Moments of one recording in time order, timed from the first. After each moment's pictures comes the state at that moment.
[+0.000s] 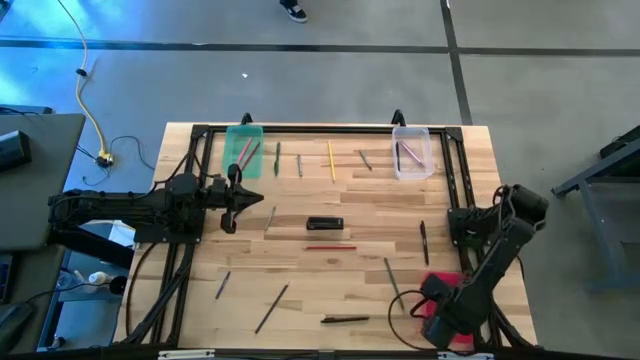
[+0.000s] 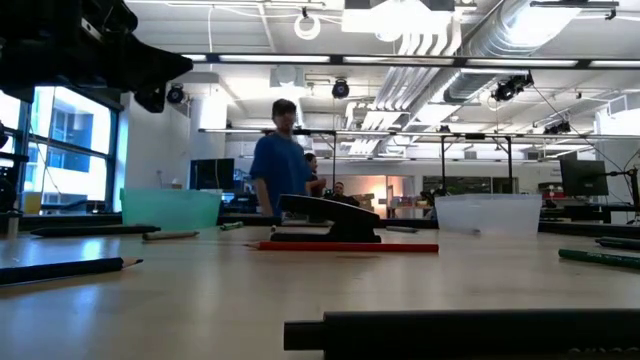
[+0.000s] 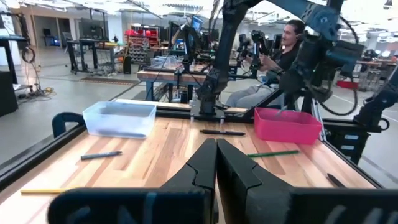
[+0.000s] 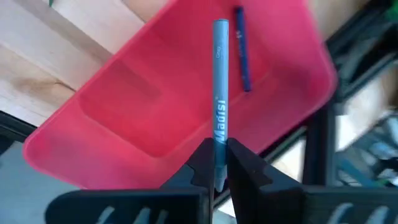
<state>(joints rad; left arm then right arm) 0.28 0.48 0.07 0.44 0.14 -0.07 0.97 1.73 1.32 -1.33 -0.25 1.73</state>
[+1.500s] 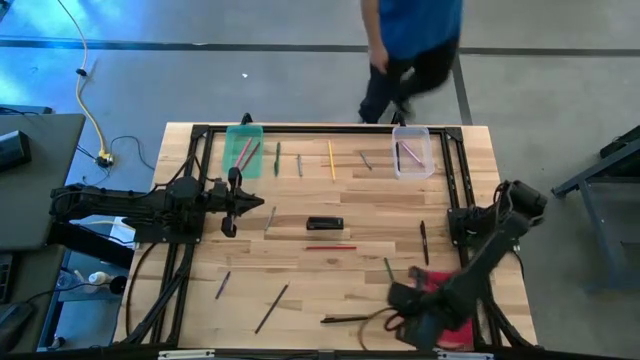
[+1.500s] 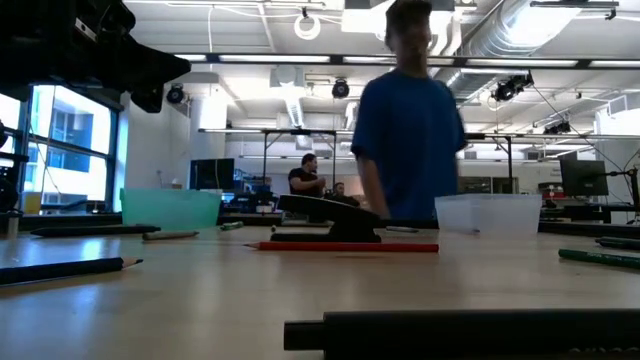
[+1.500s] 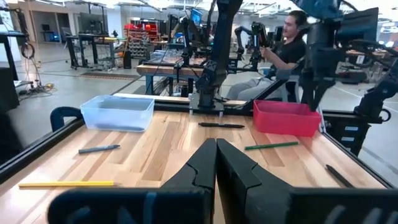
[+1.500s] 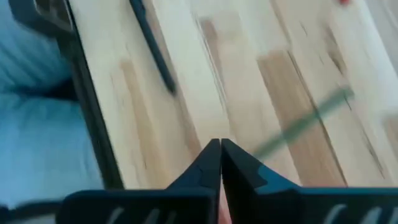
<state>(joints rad) 0.19 0.48 0.07 0.41 0.06 -0.05 0.89 1.71 1.31 -0.90 0.34 1.18</state>
